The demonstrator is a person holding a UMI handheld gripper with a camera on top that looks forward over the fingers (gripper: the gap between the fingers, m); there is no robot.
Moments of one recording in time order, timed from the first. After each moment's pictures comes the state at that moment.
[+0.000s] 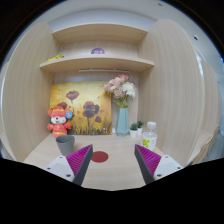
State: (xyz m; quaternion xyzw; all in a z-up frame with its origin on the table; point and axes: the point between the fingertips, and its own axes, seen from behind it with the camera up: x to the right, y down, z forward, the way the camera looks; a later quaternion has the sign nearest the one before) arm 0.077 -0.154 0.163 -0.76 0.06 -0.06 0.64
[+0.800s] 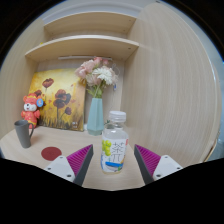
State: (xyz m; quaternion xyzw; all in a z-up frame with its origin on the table) arm 0.258 -0.054 0.092 -0.75 0.04 -0.09 0.65
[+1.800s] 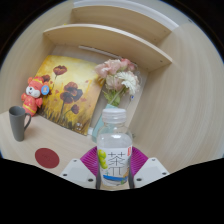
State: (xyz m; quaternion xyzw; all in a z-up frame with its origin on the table) arm 0.218 0.015 0.120 -0.74 -0.07 -0.18 0.64
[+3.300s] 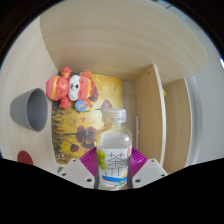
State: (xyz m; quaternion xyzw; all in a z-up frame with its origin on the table) arm -0.025 0.053 0.268 -0.41 -0.46 -0.52 0.58
